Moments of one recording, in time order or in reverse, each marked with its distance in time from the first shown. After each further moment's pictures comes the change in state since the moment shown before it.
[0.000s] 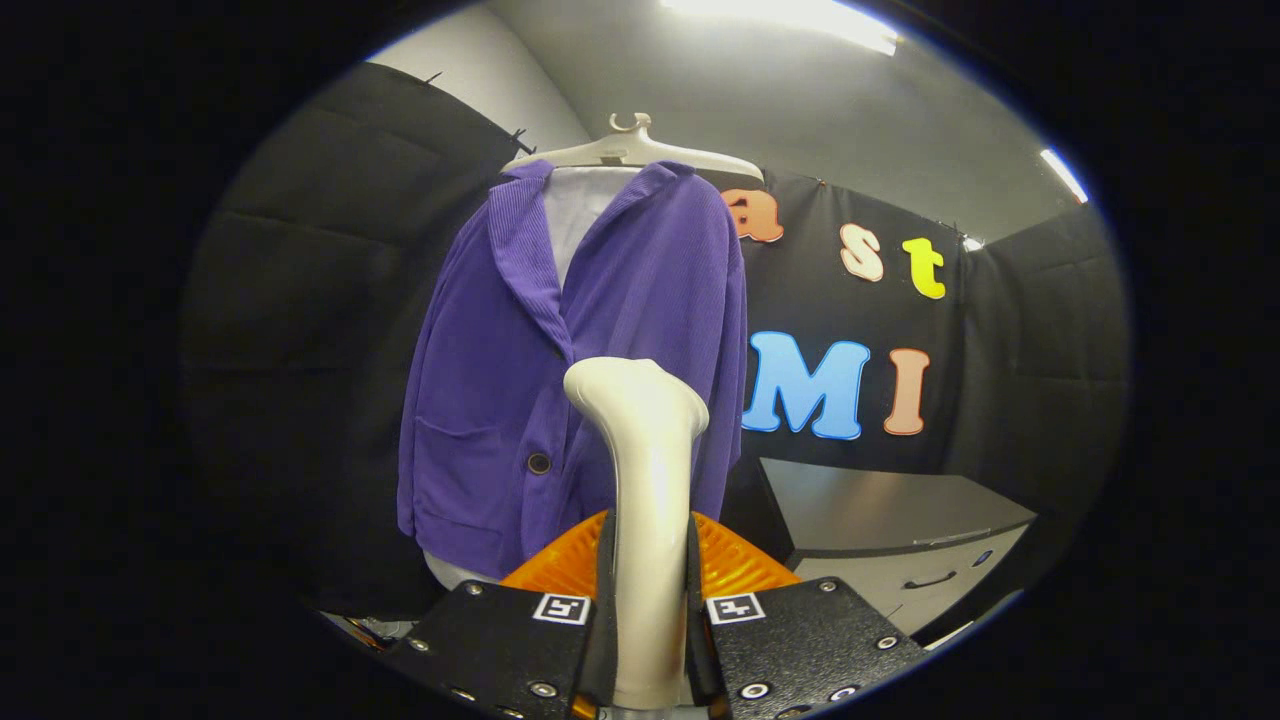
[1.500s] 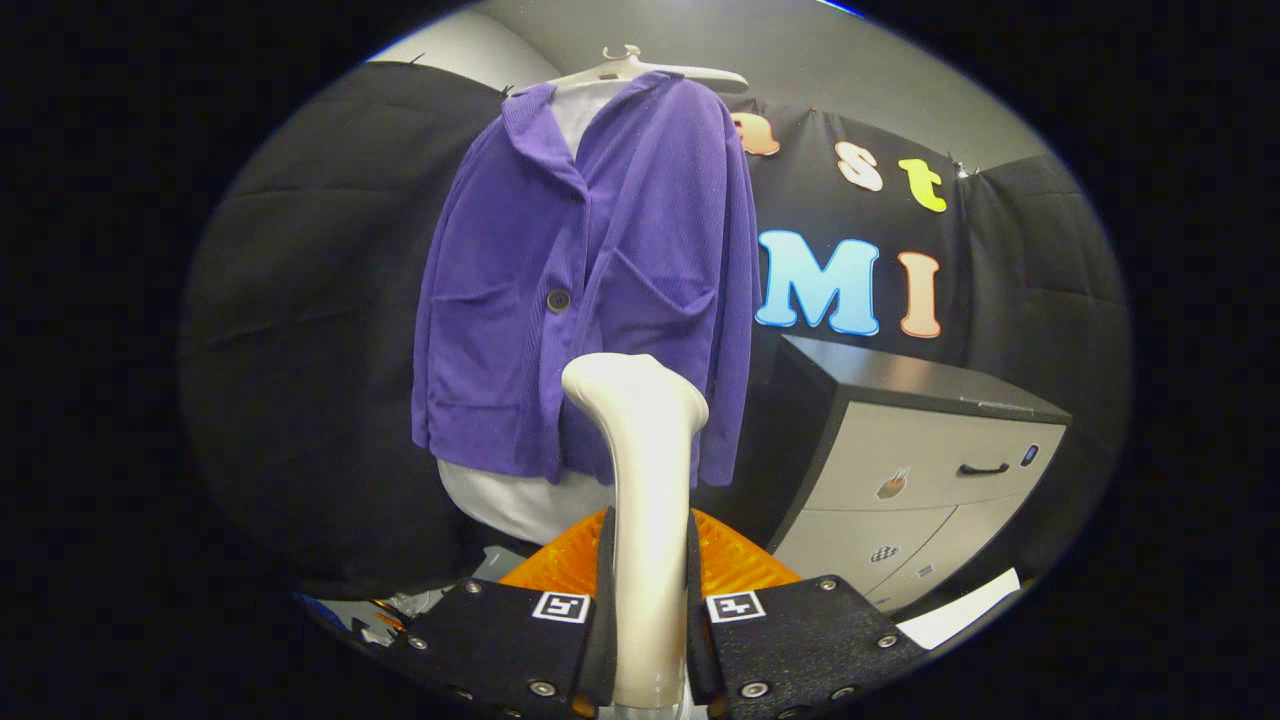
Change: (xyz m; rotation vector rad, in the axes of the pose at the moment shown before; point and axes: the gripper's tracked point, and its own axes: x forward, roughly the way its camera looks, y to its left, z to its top) arm -0.023 0.023 -0.091 0.112 0.104 0.055
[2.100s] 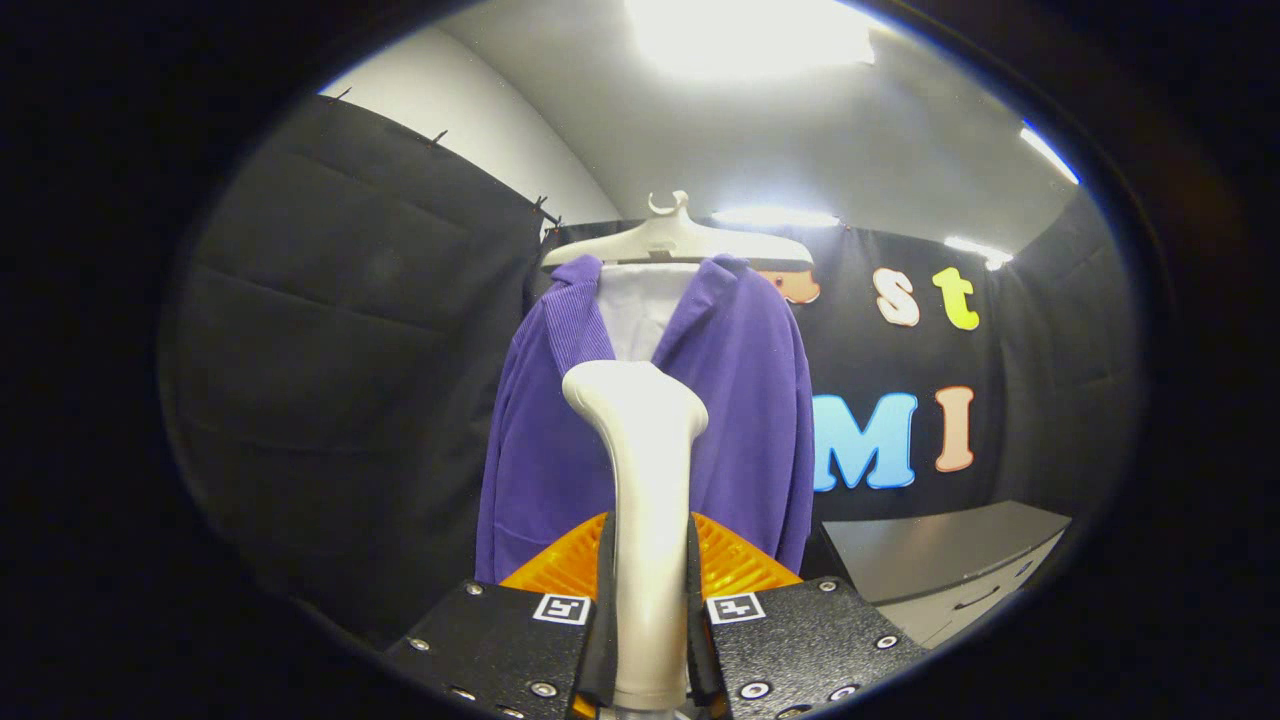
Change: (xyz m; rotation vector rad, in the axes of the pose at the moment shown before) arm -0.002 0.062 0.220 -0.043 -0.345 0.081
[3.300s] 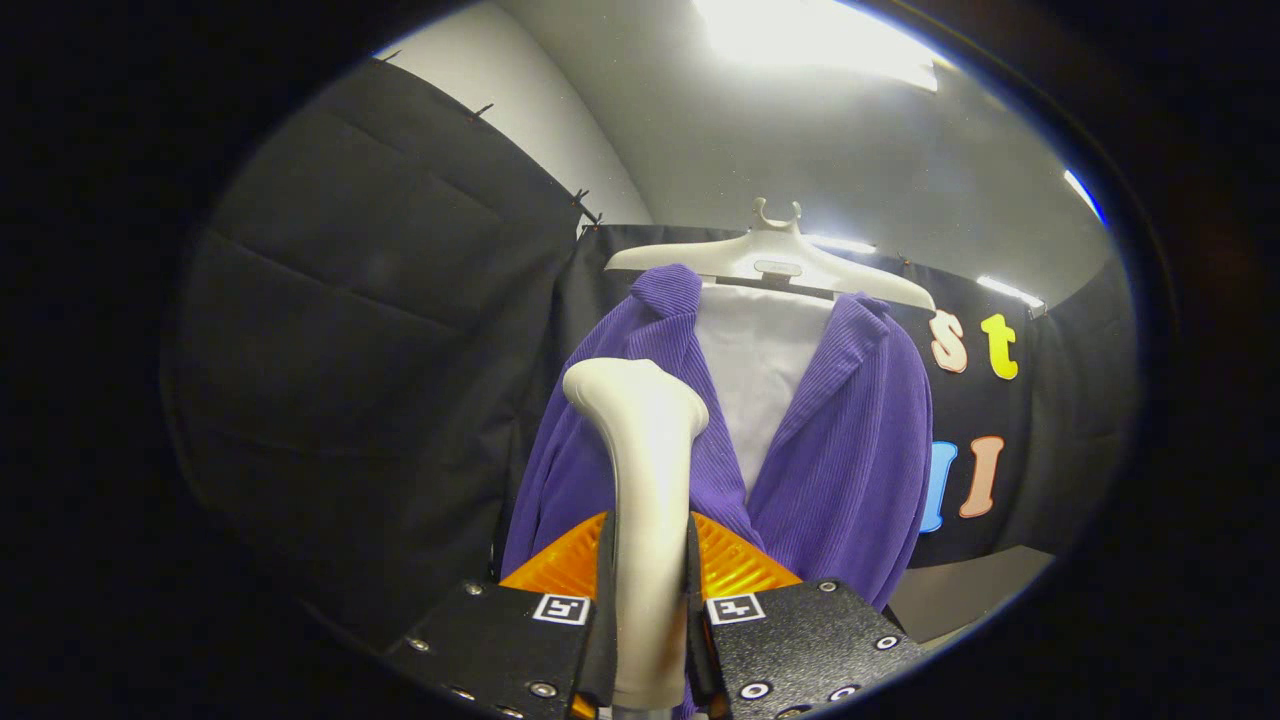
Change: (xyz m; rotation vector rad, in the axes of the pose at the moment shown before) arm 0.090 0.082 0.008 -0.093 0.026 0.026
